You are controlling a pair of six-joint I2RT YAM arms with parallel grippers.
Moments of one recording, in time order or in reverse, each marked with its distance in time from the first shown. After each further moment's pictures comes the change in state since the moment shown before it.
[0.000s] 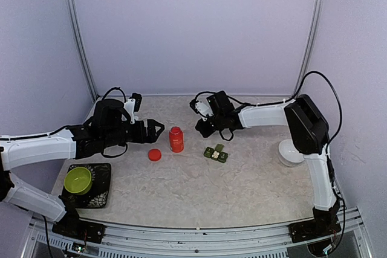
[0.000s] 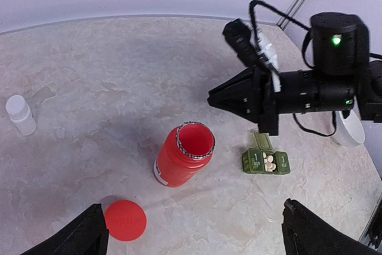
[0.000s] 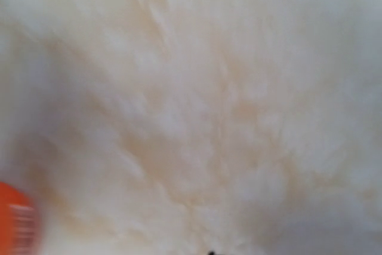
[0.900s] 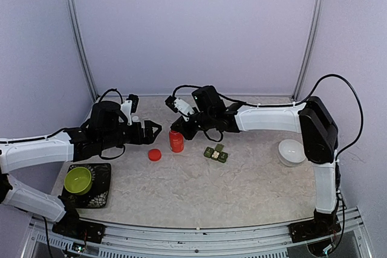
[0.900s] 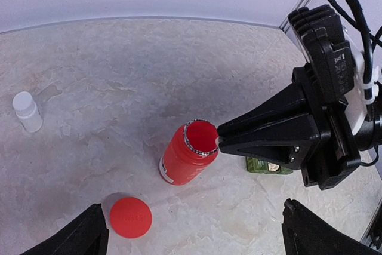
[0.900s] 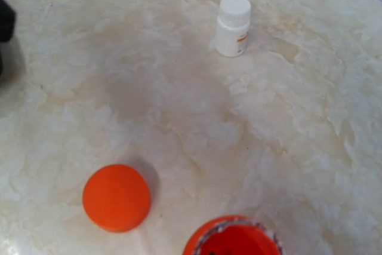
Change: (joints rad) left arm 0.010 -0.032 -0.039 0.015 -0.007 -0.005; right arm 0.174 -0.183 -0.043 0.029 -0.118 -0.063
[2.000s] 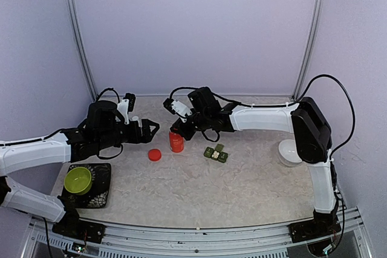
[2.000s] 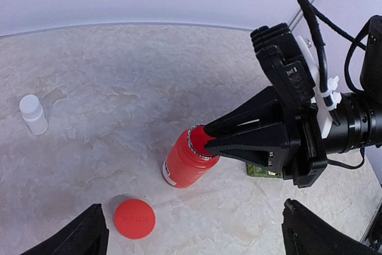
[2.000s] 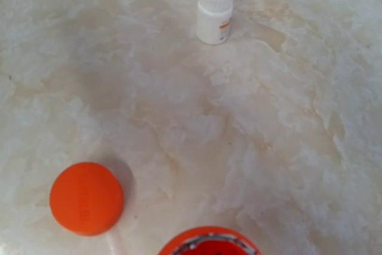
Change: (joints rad) left arm 0.014 -0.034 -0.013 0.001 0.001 0.001; right arm 0.000 0.078 0.095 -0.056 0.045 -0.027
